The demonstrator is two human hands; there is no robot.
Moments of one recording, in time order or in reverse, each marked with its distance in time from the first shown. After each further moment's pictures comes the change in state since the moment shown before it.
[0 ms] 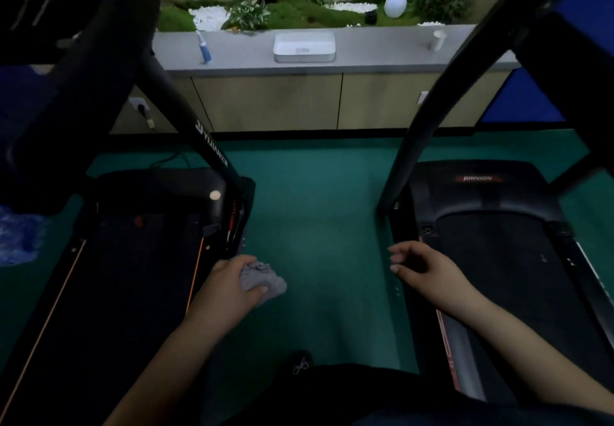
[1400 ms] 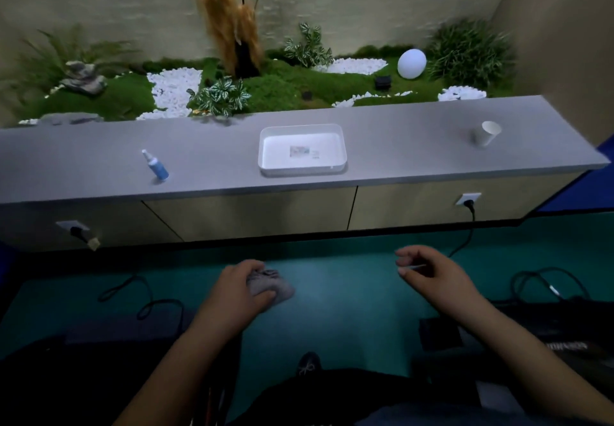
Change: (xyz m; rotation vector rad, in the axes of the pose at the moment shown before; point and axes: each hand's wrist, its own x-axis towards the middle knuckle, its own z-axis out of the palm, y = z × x) left_hand 0.733 0.173 -0.150 0.057 -0.061 0.074; right_hand 0.715 -0.160 -0.094 0.103 0.120 0.062
